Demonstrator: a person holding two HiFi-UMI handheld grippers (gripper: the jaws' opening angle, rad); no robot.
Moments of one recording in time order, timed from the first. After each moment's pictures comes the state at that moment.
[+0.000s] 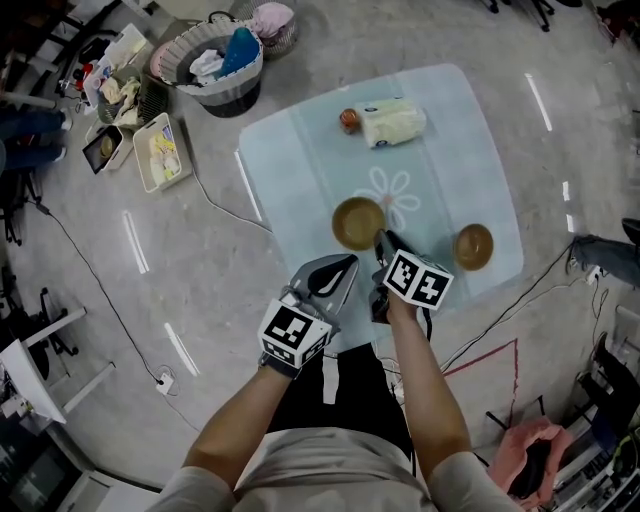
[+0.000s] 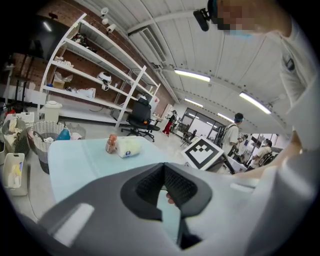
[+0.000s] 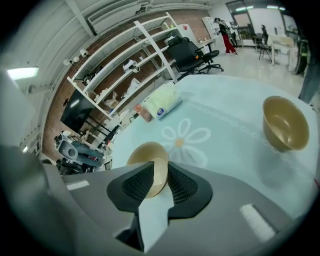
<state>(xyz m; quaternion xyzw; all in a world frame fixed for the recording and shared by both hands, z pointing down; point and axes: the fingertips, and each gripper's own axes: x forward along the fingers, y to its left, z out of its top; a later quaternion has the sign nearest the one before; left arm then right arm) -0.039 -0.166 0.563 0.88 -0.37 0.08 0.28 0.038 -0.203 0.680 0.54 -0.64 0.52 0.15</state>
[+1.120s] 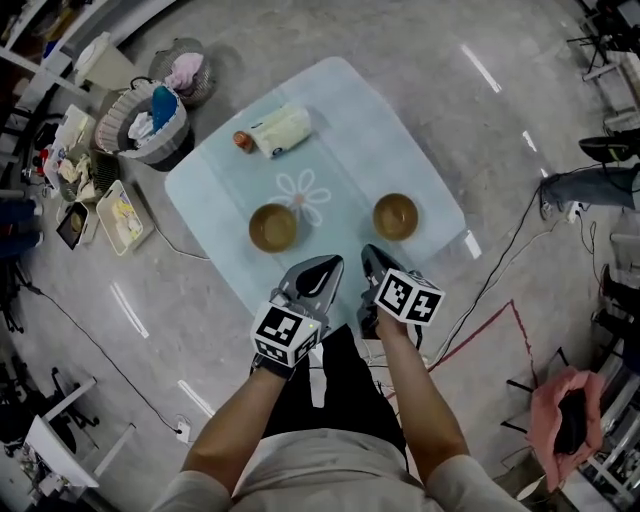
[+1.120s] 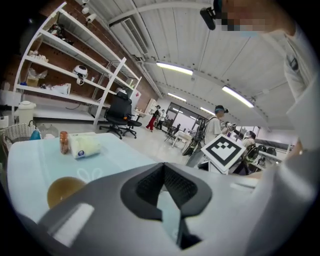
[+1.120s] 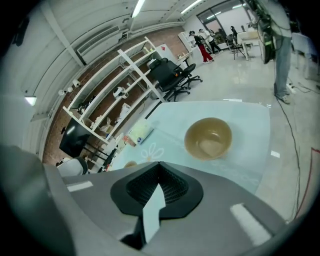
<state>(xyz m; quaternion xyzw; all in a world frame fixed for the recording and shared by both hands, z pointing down) 0.102 -0.127 0.537 0.92 -0.27 0.10 0.26 0.180 -0.127 0.619 0.60 -0.61 0.52 0.04</state>
